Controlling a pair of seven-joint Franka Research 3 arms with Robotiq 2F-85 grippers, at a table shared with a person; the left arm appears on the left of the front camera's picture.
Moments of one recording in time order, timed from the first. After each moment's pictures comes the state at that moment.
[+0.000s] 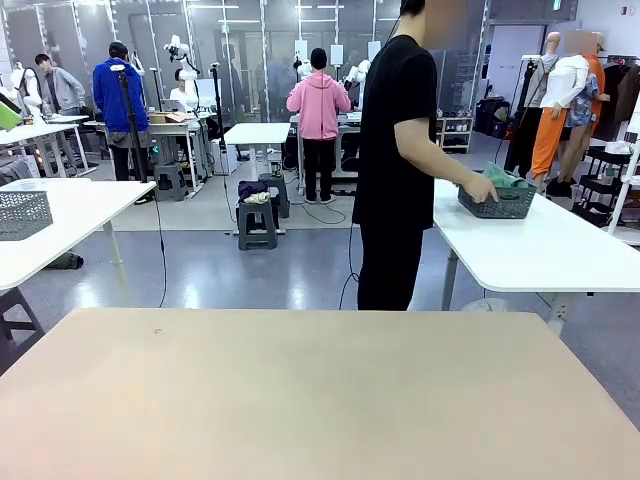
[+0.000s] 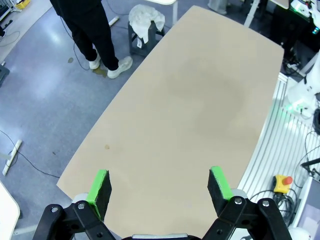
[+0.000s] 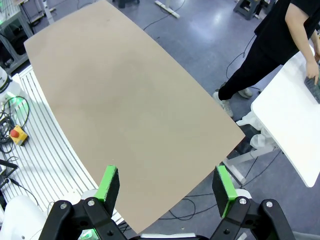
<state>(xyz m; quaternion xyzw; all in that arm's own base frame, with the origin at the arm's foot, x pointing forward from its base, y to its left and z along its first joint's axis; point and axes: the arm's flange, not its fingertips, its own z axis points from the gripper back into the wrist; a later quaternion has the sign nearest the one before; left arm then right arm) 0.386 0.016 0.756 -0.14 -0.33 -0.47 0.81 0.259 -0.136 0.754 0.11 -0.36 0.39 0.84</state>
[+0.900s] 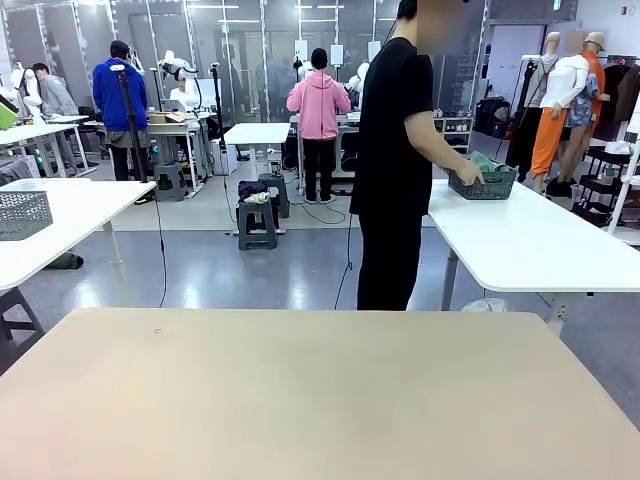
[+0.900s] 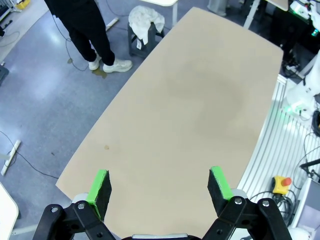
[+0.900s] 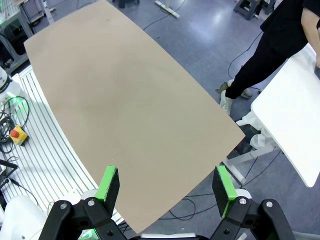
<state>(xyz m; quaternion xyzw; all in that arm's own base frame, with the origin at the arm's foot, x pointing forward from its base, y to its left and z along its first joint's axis) 0.386 0.023 0.756 -0.15 -0.33 -0.46 0.81 0.259 -0.136 0.754 0.11 -0.36 0.39 0.84</state>
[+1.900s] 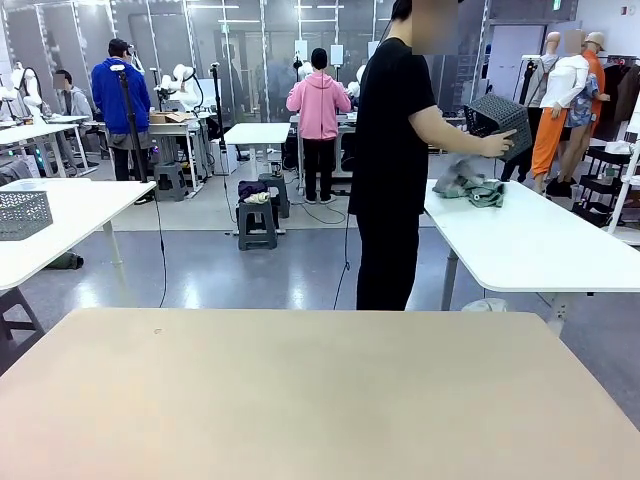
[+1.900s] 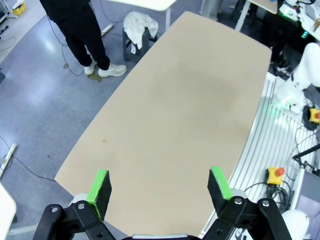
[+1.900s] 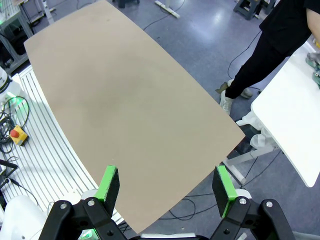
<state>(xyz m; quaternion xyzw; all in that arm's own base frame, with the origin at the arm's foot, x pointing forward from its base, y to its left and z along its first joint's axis) 0.362 0.081 0.767 -0.18 -0.33 -0.47 0.80 0.259 -0.137 0.754 0.11 -0.36 0.39 0.84</state>
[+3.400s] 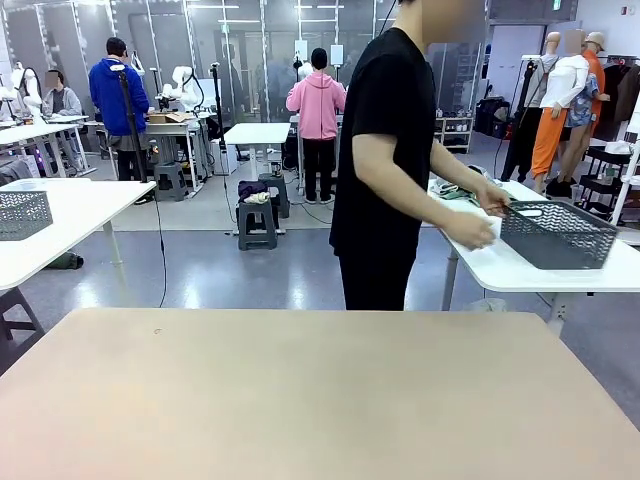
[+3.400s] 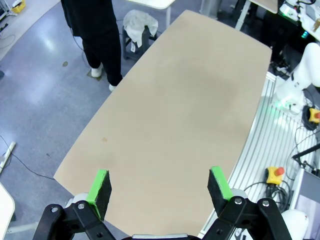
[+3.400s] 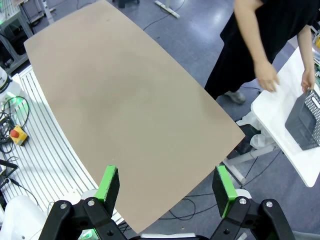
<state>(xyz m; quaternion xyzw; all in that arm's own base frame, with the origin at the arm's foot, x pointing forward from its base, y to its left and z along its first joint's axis) 0.365 0.083 0.765 -0.18 -0.33 -0.46 0.80 0.259 -0.137 0.754 0.11 -0.36 0.39 0.84</state>
